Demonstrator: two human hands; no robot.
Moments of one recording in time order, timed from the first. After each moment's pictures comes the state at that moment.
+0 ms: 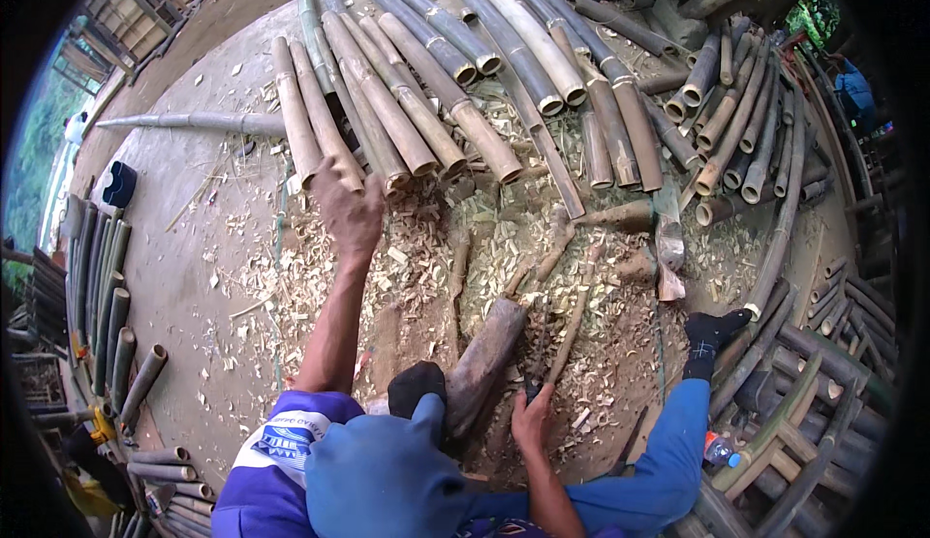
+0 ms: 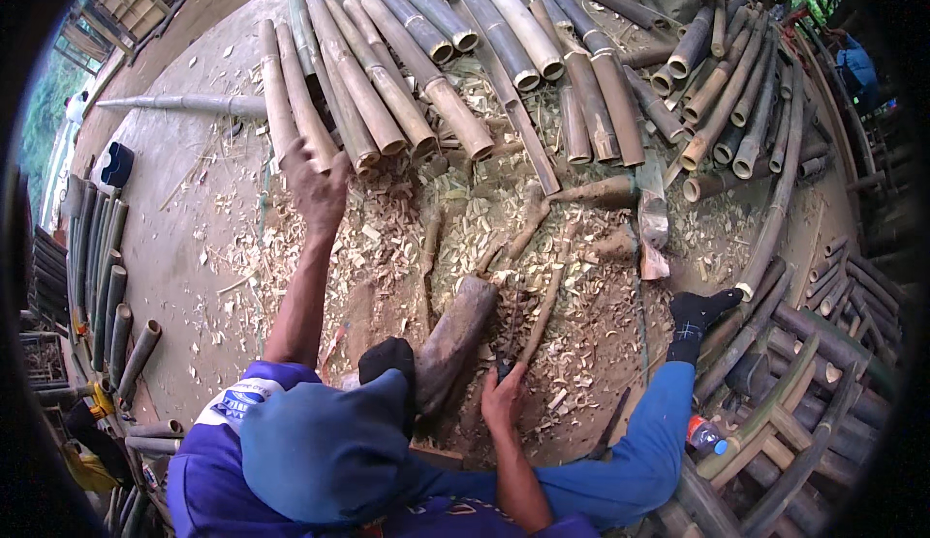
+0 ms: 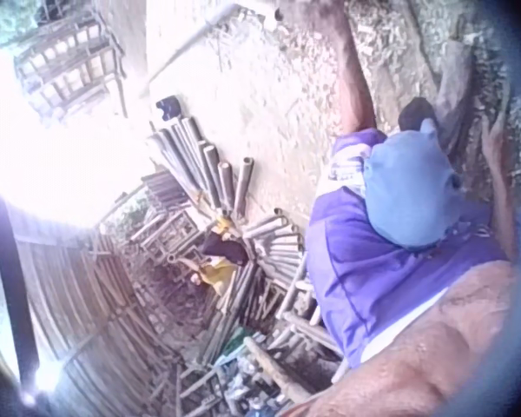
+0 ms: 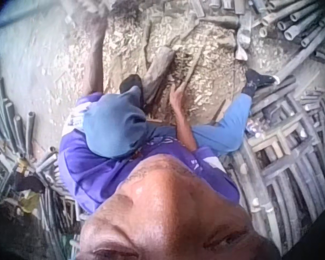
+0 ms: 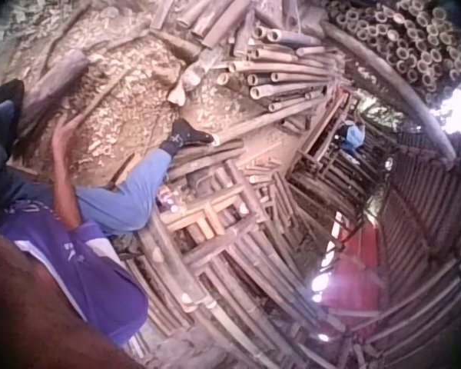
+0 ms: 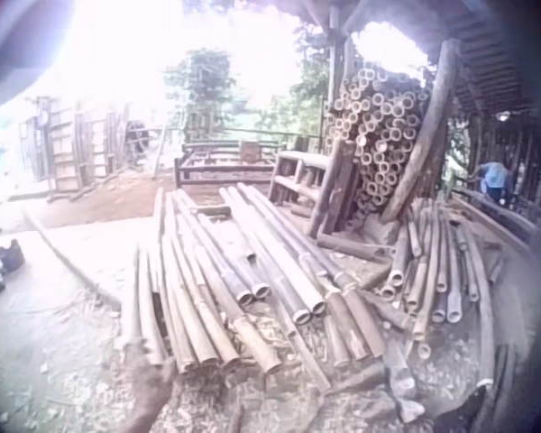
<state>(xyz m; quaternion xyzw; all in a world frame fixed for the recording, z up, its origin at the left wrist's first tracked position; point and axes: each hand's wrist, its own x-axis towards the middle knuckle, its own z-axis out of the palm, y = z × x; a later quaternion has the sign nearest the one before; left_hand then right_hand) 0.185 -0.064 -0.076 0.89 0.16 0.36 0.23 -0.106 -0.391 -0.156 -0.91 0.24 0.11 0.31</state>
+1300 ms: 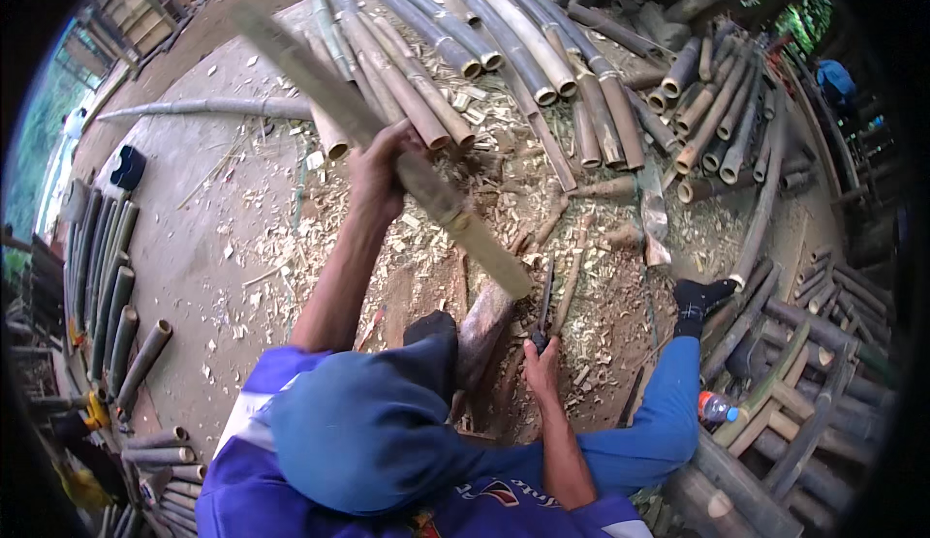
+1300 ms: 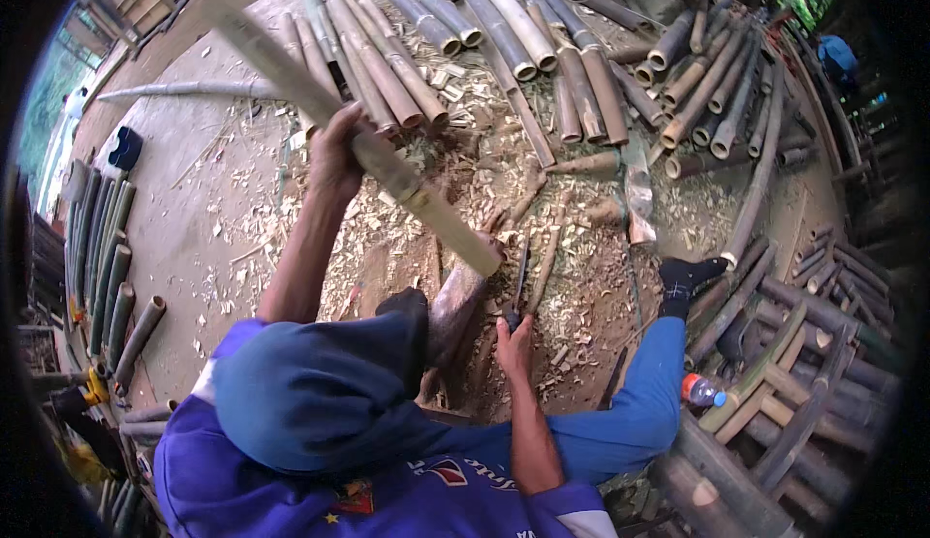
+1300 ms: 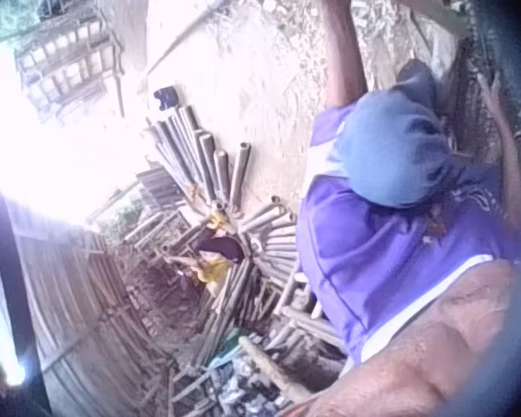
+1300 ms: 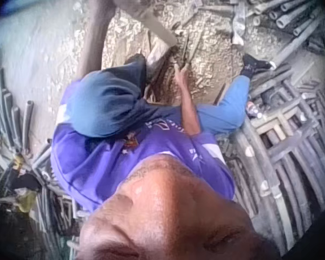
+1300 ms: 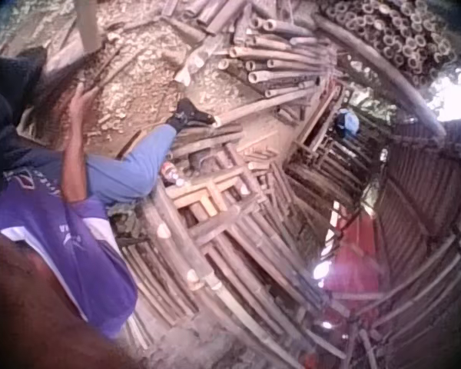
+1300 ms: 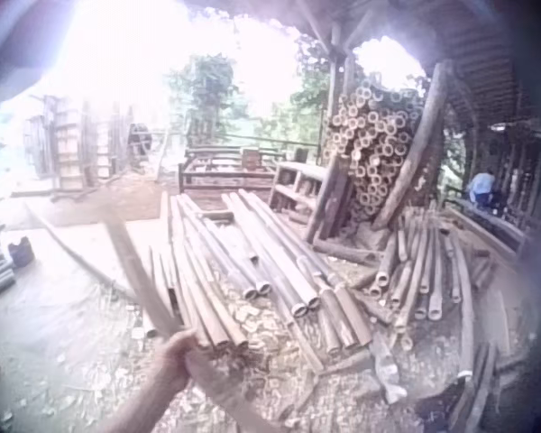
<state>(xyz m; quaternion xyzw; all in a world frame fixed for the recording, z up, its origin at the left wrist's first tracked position) 0.140 -0.099 0.034 0.43 0.15 0.11 0.88 -0.106 -0.408 -0.173 -0.84 0.25 0.12 0.48</state>
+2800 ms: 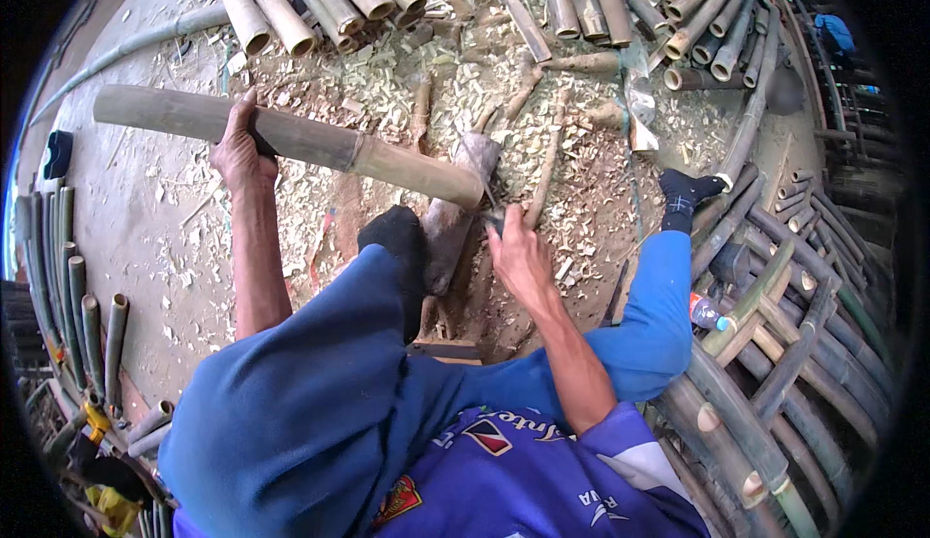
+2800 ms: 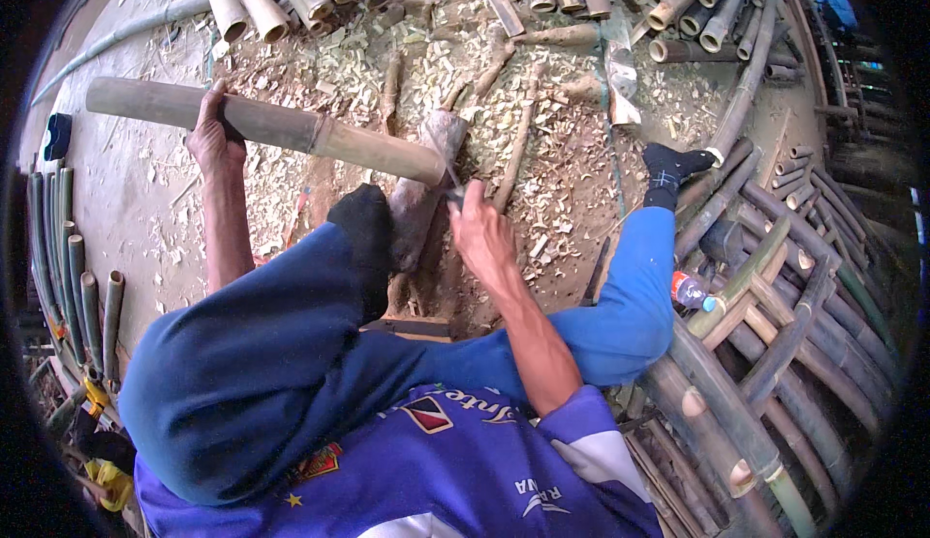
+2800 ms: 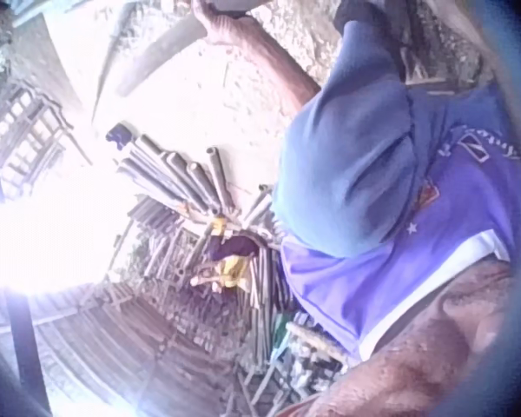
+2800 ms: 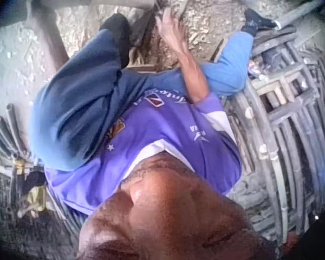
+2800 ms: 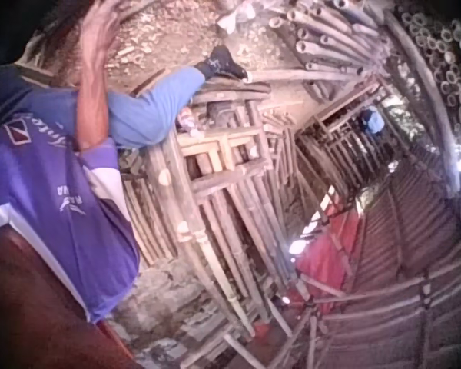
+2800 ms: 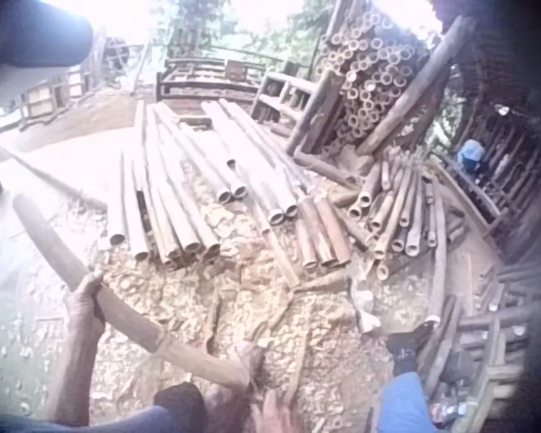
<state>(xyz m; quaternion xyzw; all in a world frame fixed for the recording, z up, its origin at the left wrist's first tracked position) 0.064 -0.004 -0.058 0.38 0.31 0.28 0.82 -0.068 -0.382 -0.060 -0.94 -0.01 0.11 0.32</state>
